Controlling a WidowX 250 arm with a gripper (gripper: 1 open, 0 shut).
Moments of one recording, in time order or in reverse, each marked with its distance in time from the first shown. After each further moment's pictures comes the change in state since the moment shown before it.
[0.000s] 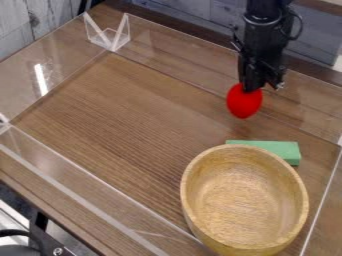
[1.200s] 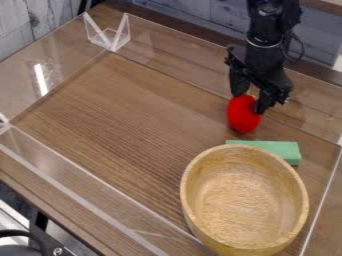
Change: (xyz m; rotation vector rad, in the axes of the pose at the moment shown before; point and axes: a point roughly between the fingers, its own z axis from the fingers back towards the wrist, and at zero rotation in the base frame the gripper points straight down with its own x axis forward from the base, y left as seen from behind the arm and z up) arm 0.000 -0.017 -0.018 0.034 0.001 0.181
